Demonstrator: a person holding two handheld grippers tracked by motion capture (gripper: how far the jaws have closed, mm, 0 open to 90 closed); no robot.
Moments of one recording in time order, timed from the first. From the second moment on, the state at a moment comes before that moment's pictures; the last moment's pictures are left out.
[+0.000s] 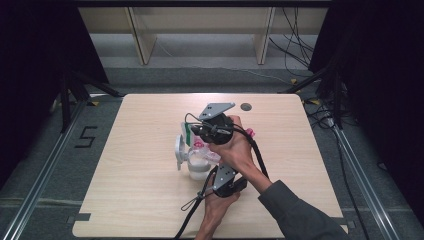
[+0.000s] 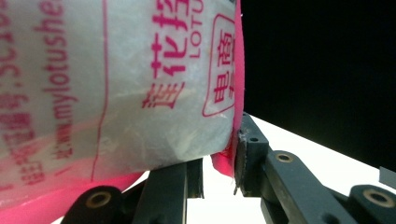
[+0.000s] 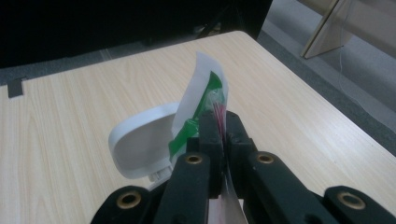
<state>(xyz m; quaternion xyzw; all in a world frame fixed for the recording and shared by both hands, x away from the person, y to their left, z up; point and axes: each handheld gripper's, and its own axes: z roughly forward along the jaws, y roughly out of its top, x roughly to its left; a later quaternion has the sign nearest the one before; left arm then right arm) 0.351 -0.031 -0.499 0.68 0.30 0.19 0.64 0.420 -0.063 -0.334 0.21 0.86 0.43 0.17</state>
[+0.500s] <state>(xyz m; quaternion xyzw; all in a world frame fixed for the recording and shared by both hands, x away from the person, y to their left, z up) 0.350 -0.031 -0.498 0.68 0.30 0.18 0.64 0.420 -0.062 -0.334 0.22 0.86 0.43 0.17</state>
